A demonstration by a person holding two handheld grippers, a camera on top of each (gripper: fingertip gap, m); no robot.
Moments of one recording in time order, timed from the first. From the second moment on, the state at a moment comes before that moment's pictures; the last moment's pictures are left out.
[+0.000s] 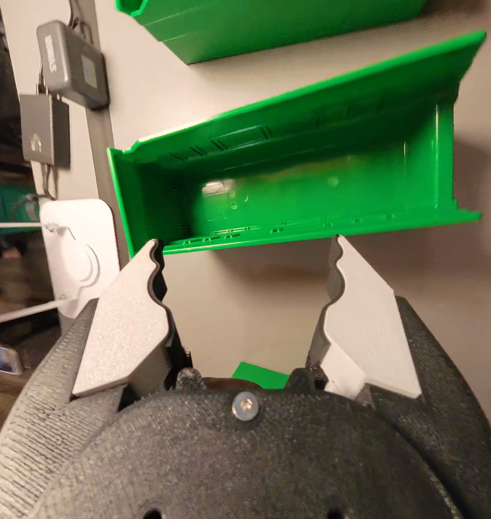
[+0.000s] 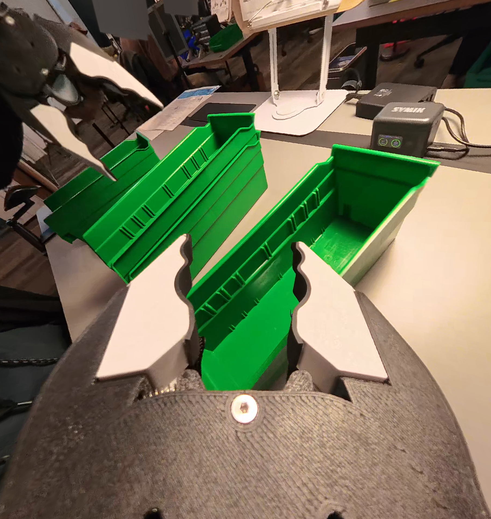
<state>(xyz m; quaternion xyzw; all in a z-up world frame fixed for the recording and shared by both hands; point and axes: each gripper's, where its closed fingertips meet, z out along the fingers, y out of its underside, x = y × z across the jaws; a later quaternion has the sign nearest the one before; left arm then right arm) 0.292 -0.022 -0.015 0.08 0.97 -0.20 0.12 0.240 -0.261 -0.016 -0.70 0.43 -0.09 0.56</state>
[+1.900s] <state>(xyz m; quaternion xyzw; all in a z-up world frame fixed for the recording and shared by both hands) 0.354 0.037 -0.082 -0.52 0.59 -0.61 0.09 0.276 -0.057 -0.083 -0.85 0.50 -0.03 0.12</state>
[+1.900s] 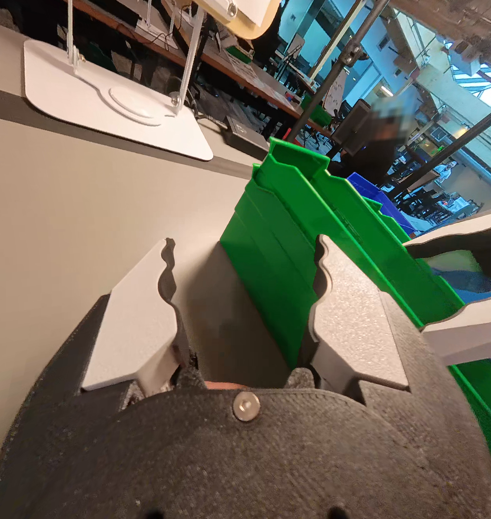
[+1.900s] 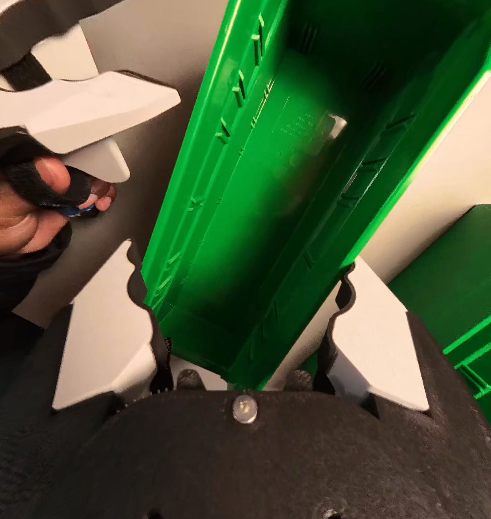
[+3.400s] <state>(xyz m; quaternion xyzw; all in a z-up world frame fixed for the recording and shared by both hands) 0.352 0.036 -0.105 -0.53 0.63 -0.56 0.08 0.265 -0.068 -0.051 -0.92 0.35 -0.18 0.01</state>
